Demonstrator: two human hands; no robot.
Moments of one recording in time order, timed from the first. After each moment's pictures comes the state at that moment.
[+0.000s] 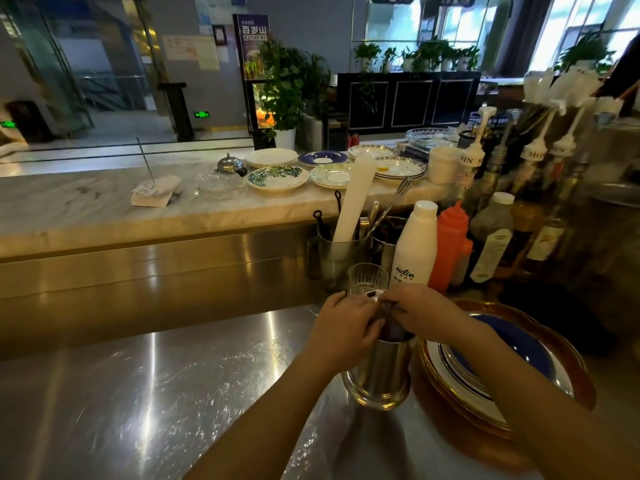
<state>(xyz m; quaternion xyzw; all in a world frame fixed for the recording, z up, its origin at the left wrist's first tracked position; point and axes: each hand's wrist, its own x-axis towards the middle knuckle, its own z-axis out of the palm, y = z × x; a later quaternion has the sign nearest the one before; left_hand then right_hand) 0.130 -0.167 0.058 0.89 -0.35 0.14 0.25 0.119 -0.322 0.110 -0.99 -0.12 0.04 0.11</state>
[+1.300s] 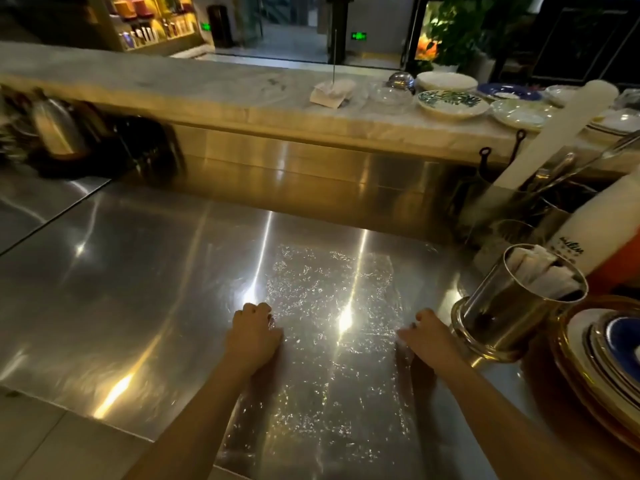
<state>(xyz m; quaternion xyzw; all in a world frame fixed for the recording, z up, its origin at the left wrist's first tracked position) -0.030 0.078 -0.032 0.95 0.22 -0.02 0.20 0.062 -0.186 -0.037 -0.90 0.04 0.20 0.38</state>
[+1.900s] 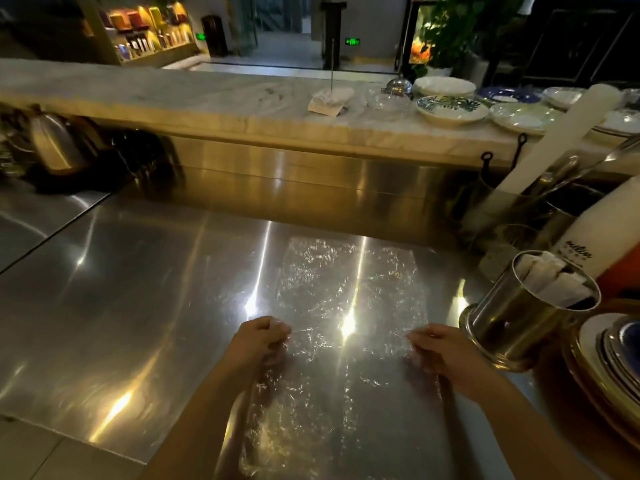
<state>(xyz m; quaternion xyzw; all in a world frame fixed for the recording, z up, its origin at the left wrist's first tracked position) -0.029 0.093 -0.027 0.66 0.26 -0.04 0.70 0.057 -0.203 -0.022 -0.72 0.06 0.26 0.64</state>
